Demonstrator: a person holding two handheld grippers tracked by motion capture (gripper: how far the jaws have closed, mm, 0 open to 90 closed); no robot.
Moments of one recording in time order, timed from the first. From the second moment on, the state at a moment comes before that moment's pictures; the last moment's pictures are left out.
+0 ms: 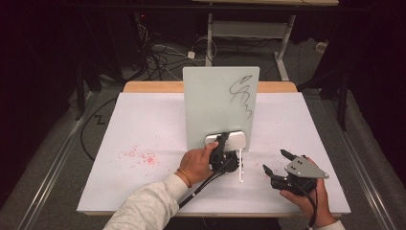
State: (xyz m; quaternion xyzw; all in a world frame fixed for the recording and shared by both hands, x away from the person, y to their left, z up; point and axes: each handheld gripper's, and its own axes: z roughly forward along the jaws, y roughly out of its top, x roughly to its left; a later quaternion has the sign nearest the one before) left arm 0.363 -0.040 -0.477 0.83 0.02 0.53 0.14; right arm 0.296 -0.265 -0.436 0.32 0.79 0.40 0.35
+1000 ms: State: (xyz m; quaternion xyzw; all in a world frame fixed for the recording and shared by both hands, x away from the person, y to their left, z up) left arm 0.390 -0.028 -0.405 0.79 0.15 0.53 0.26; right arm 0.298 -0.262 -0.437 0.31 0.79 0.40 0.35
